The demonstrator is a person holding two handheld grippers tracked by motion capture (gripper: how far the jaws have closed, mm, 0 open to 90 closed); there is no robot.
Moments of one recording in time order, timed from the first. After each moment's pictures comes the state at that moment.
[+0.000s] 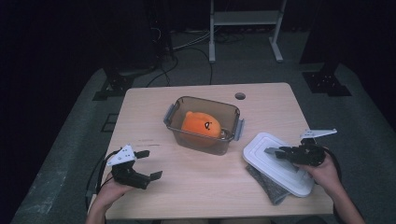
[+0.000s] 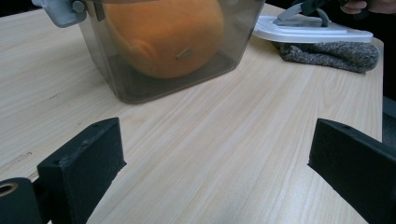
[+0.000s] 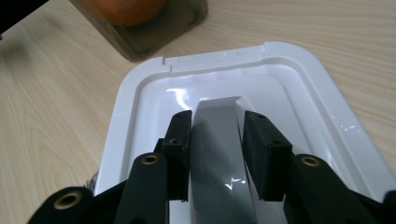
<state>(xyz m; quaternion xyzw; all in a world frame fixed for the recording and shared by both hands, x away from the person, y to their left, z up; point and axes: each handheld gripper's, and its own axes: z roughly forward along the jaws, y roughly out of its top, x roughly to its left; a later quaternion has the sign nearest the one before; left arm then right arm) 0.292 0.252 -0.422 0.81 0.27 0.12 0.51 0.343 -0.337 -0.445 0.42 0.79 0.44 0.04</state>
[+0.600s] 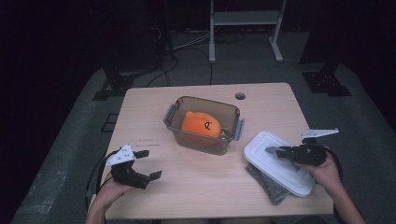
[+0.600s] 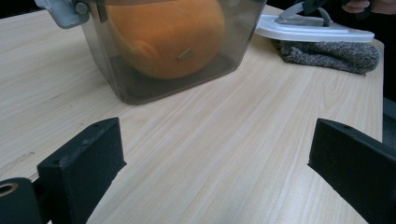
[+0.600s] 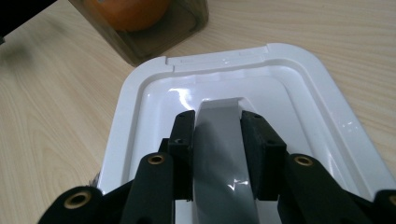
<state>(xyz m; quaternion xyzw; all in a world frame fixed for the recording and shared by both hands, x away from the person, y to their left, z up) 0.292 0.253 -0.421 0.81 0.28 0.12 0.51 0.341 -0.339 -0.439 0.42 0.79 0.45 0.05</state>
